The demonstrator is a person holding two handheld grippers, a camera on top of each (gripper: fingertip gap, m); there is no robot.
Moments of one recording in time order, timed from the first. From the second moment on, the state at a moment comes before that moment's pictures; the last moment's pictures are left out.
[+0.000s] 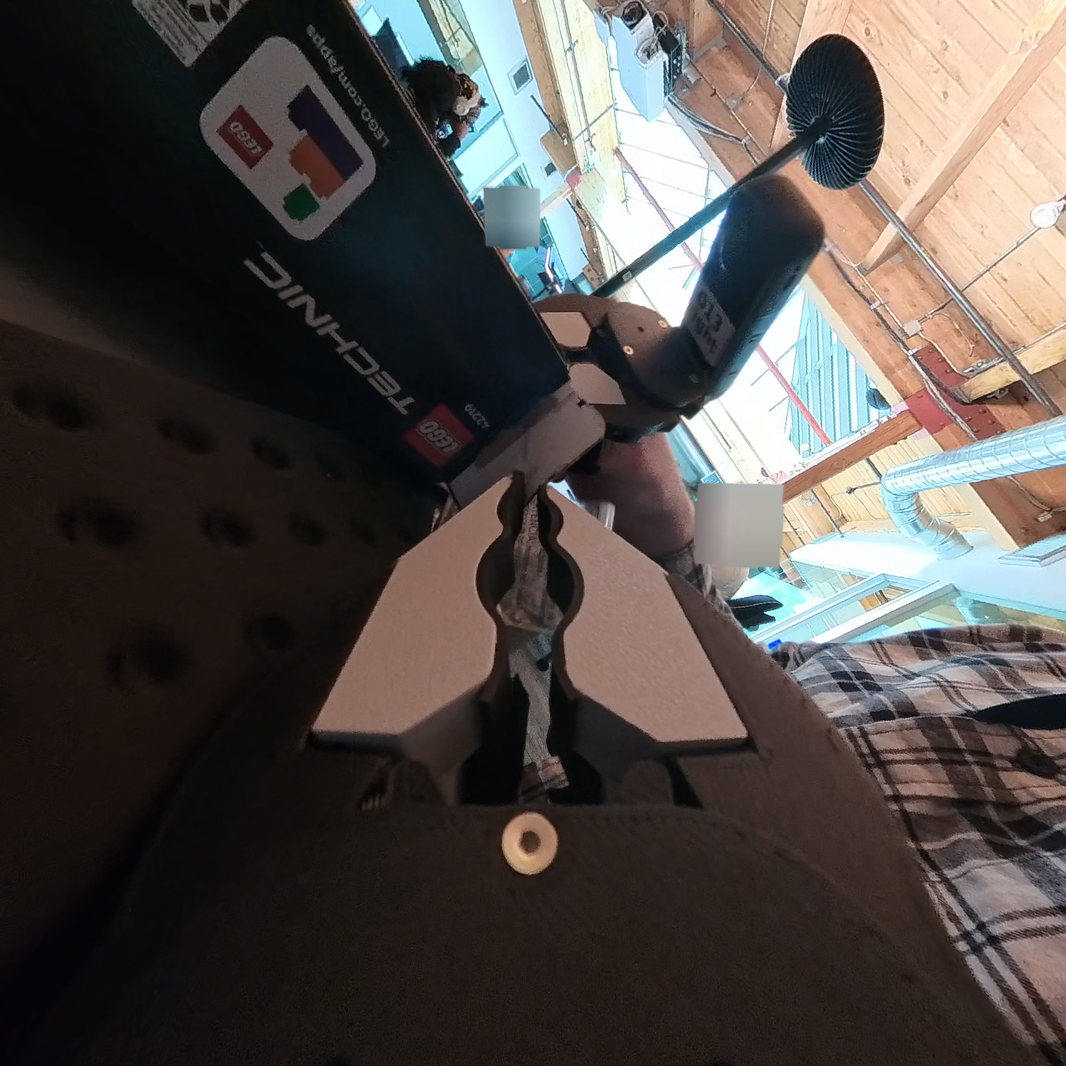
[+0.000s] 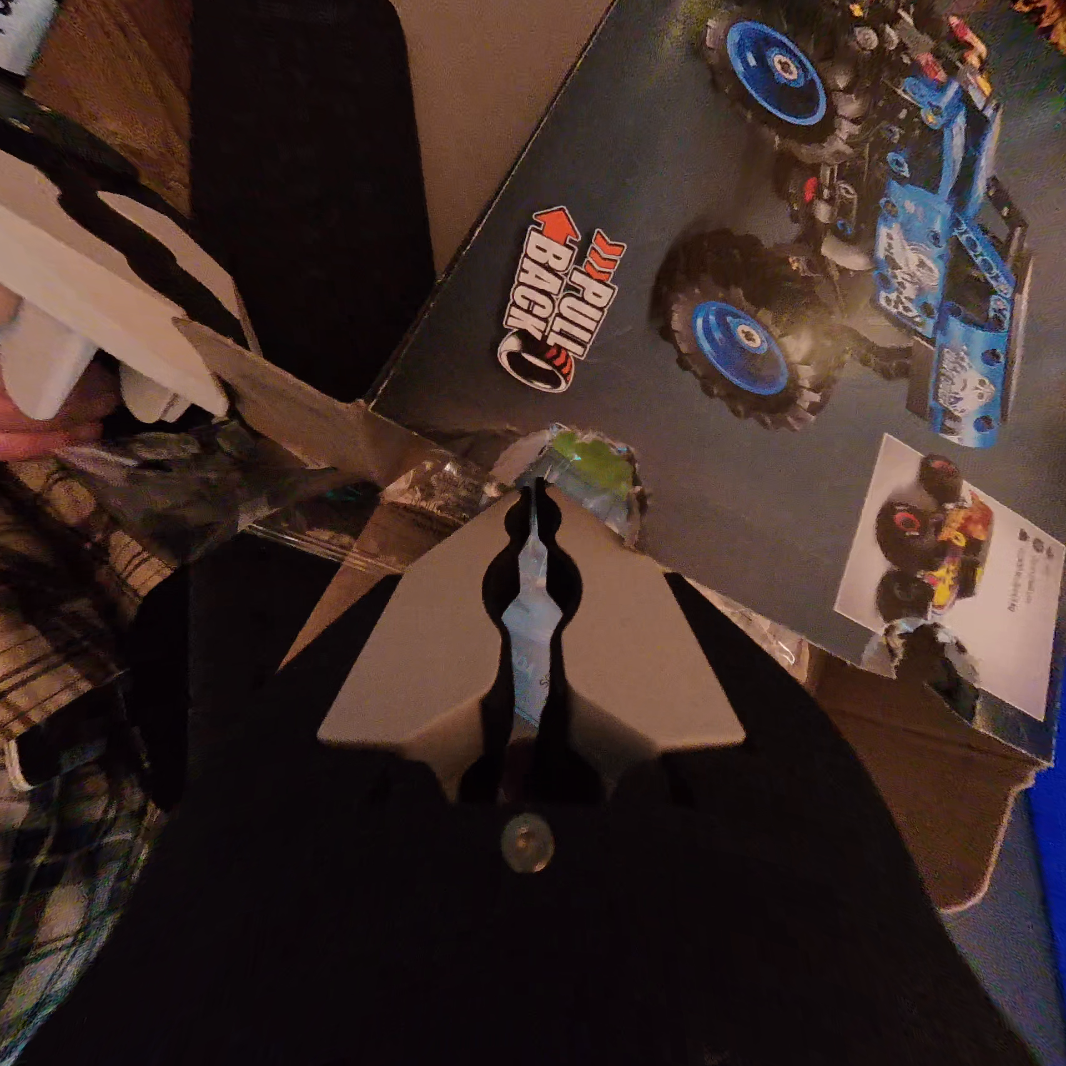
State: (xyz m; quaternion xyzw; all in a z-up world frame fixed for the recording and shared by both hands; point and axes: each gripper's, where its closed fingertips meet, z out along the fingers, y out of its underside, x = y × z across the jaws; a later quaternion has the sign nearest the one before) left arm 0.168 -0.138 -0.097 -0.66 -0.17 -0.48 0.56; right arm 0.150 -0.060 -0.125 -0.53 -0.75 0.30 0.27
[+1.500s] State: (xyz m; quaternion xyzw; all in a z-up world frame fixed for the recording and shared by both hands) left arm 0.123 -0.114 0.111 -0.65 0.04 -0.28 0.71; right arm 0.242 0.051 0.092 -0.57 -0.70 0.30 0.30
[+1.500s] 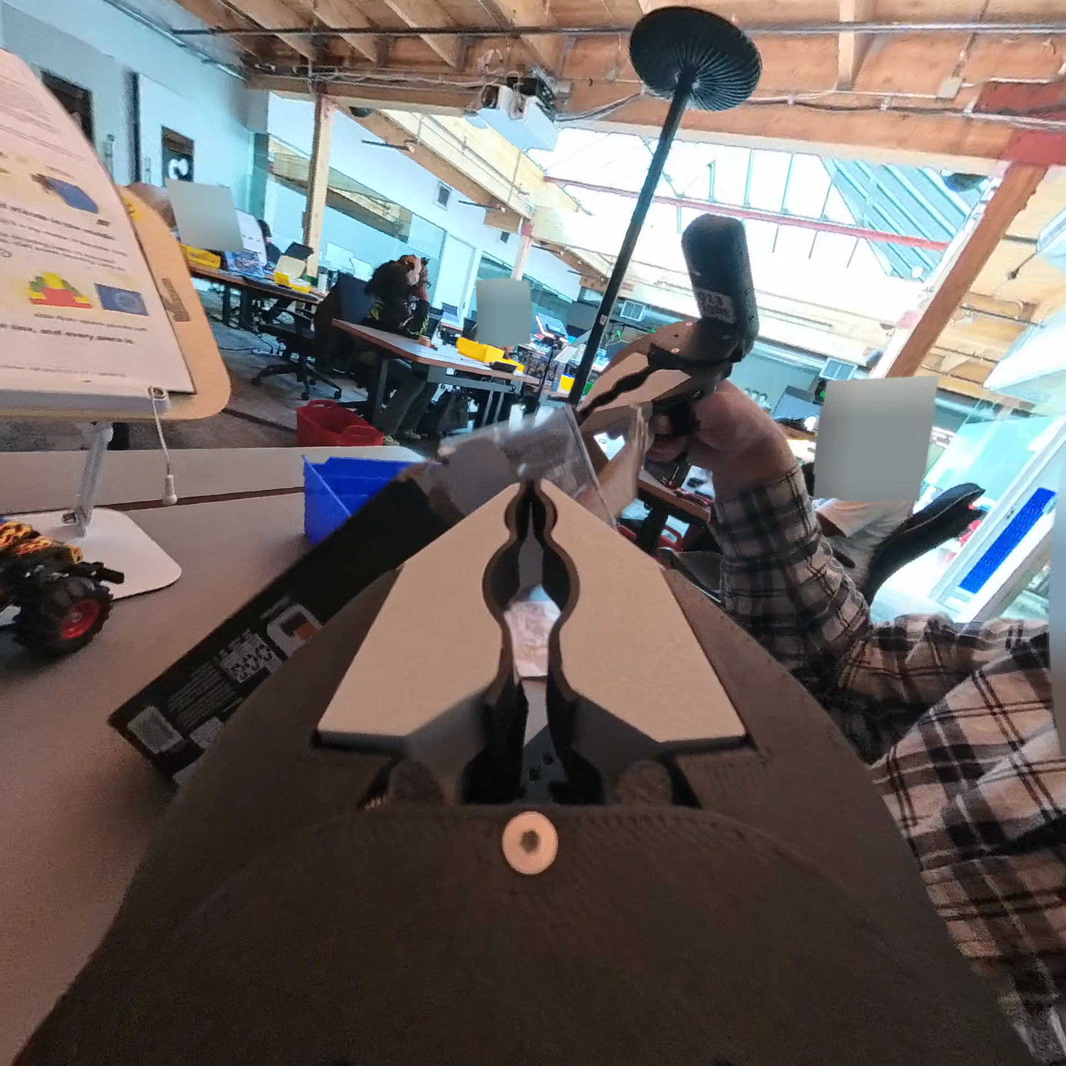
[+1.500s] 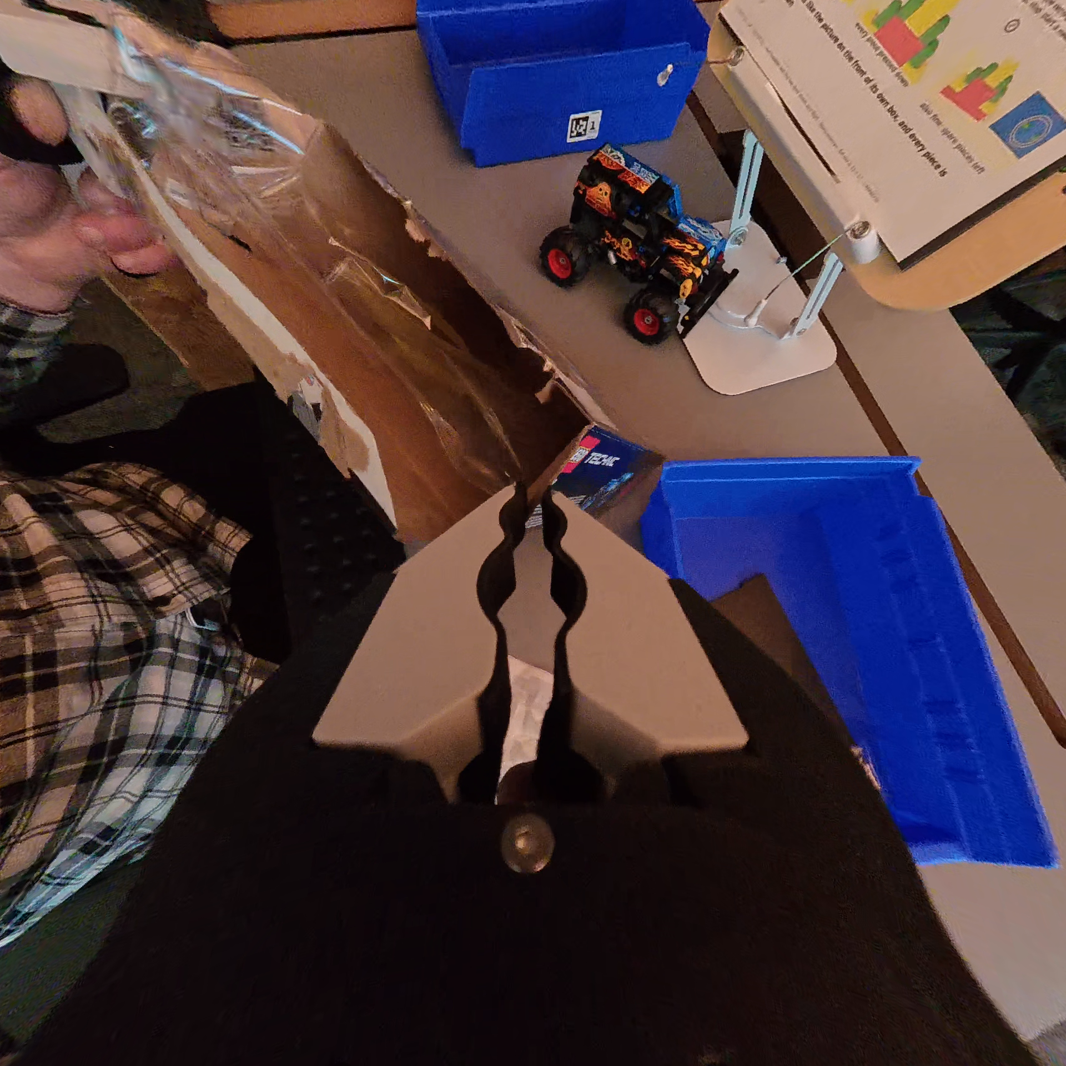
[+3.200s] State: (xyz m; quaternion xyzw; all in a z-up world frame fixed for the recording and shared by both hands) left arm 0.211 -0.070 0.137 -0.62 0.35 -0.08 0.69; right arm 0.126 0.100 0.168 -0.52 -0.79 0.22 0.24
